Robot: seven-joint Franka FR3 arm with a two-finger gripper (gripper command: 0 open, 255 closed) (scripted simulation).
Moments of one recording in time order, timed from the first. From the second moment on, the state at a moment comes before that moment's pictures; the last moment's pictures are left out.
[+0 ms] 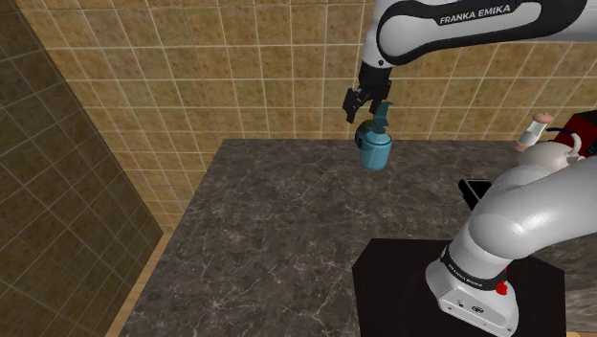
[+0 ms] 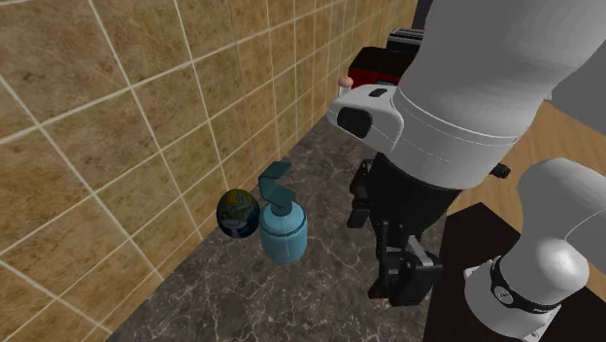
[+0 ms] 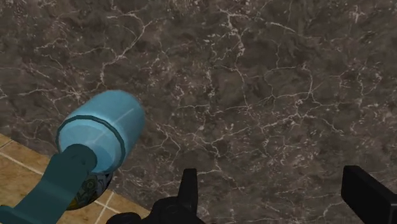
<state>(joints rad) -0.18 -0.61 -0.01 -2.44 -0.03 1.99 0.10</state>
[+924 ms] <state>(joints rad) -0.41 -0.39 -0.10 -2.48 -0.16 2.34 0.33</state>
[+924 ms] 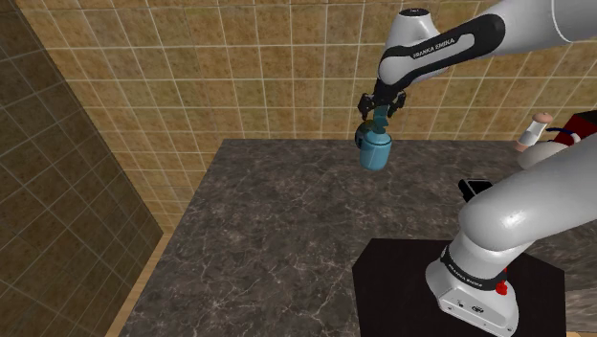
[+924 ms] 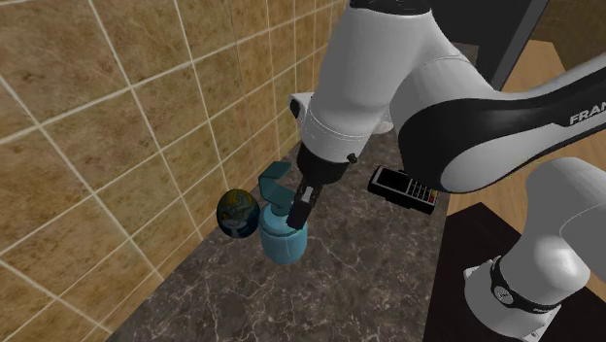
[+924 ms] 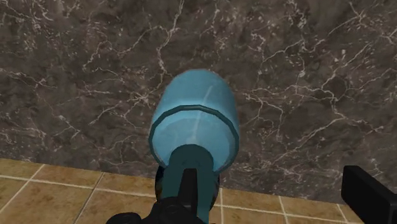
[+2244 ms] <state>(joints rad) -0.50 -0.20 -0.15 -2.49 -0.20 2.57 0.41</state>
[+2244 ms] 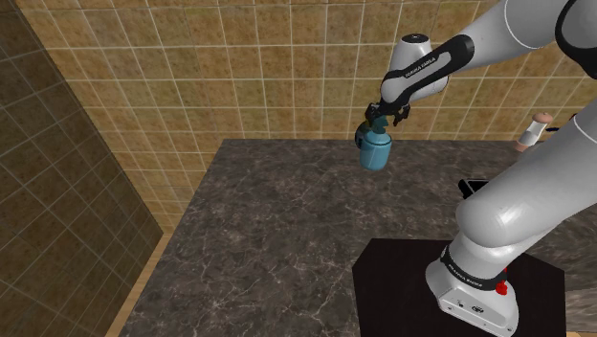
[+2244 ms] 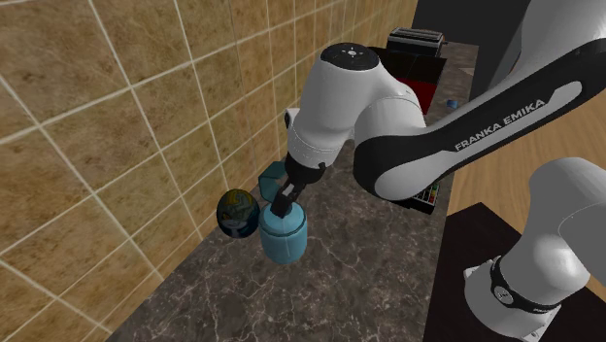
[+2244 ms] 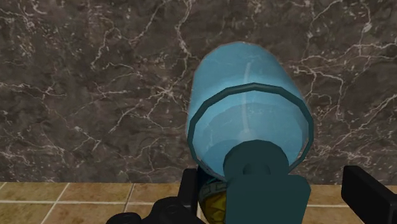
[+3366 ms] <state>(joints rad) -0.49 -0.24 -0.15 -2.44 -0.19 2.48 0.40</state>
